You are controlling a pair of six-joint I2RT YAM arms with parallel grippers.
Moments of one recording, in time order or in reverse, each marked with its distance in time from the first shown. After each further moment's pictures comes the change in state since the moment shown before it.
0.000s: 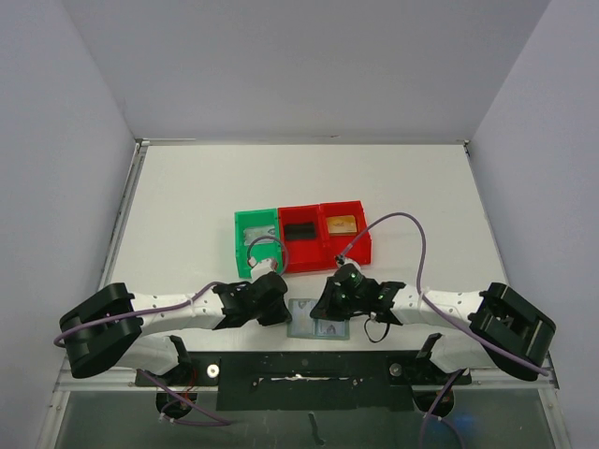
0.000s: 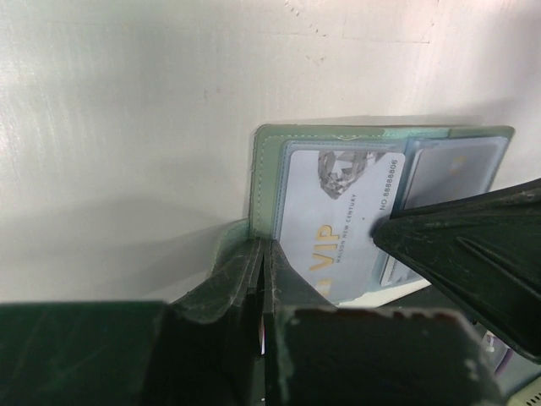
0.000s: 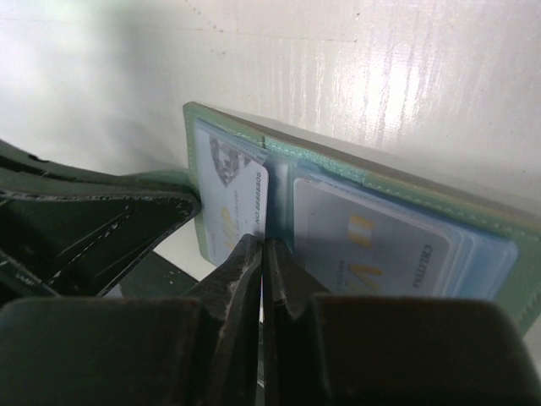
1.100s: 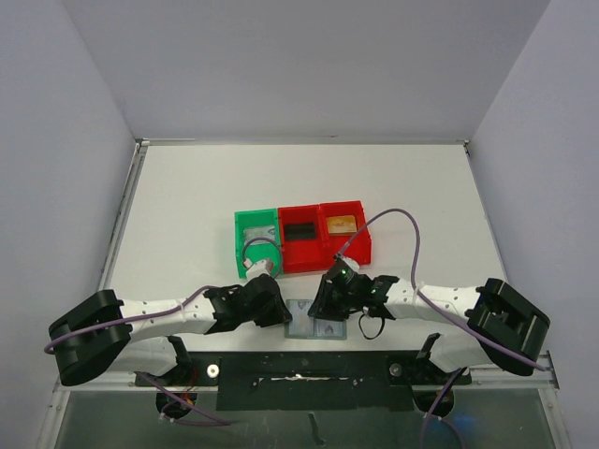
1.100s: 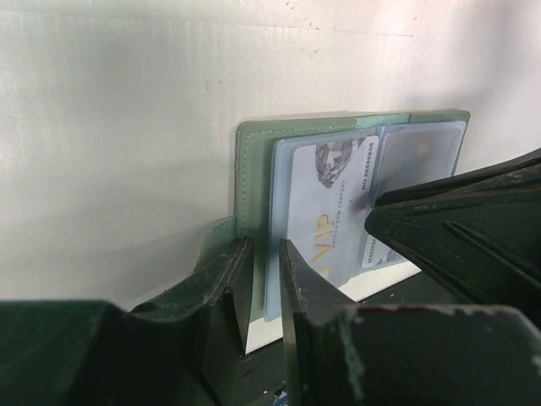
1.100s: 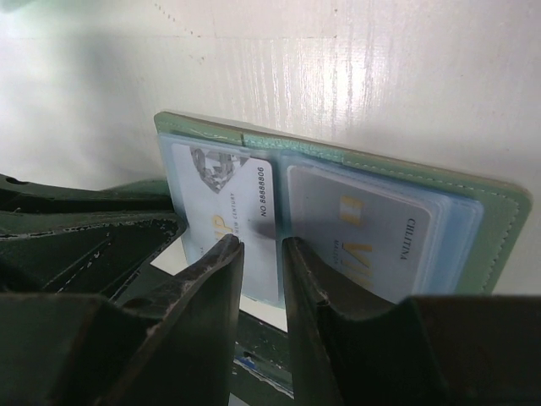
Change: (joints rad) left arm 0.012 -0.083 -0.071 0.058 0.020 0.005; right arm 0.027 0.048 0.110 -0.173 0.066 0.038
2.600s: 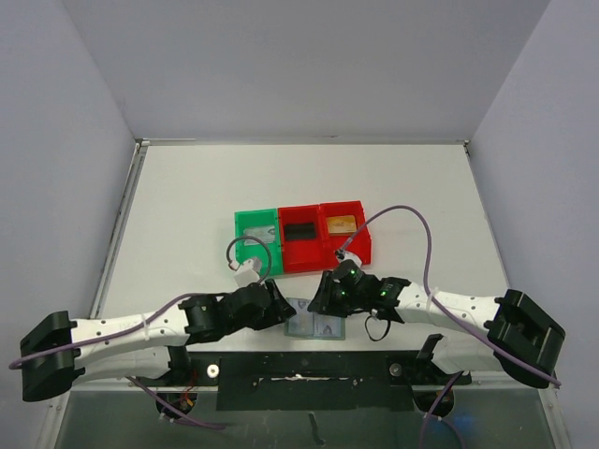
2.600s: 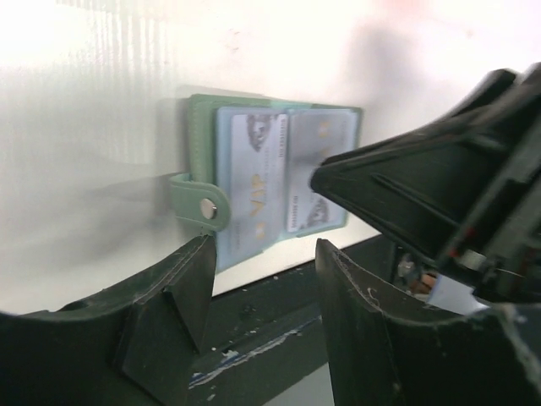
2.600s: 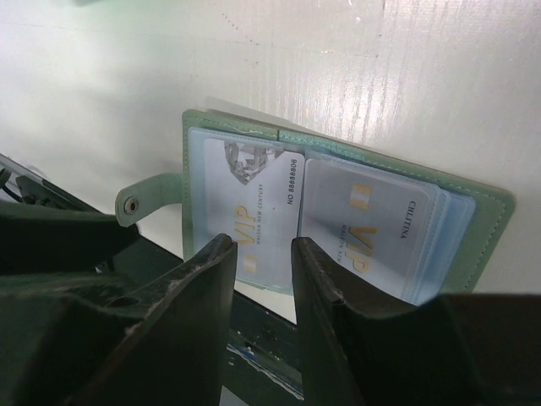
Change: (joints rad) left arm -0.123 -0.264 0.028 -0.179 -0.170 -0.131; right arm -0.003 -0.109 -0.019 0.003 0.013 -0.079
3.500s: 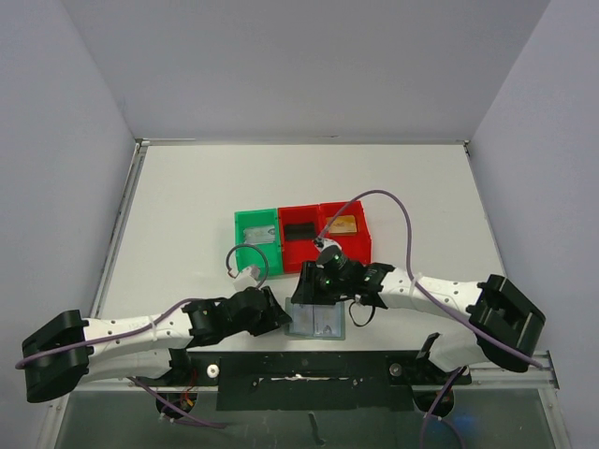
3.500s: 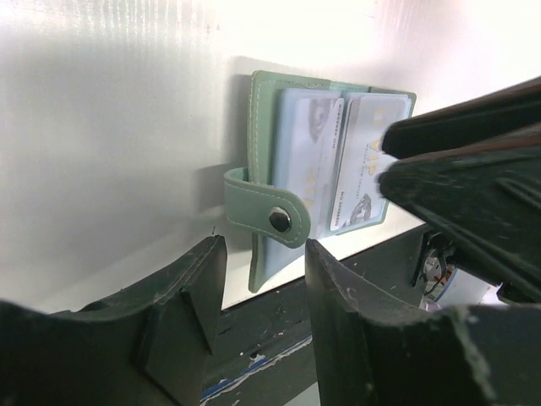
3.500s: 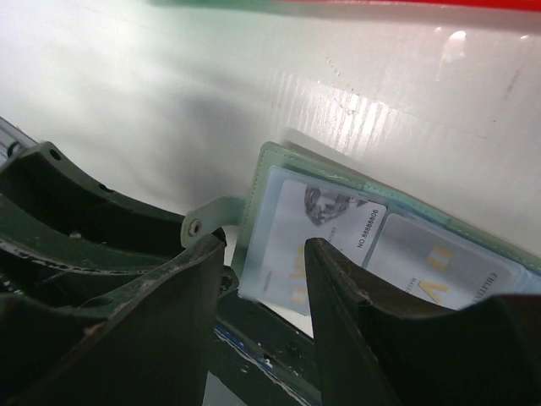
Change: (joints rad) left arm 0.040 0.031 -0.126 0.142 0.097 -0.023; right arm 0.000 0.152 0.181 -0.010 -0.068 -0.147
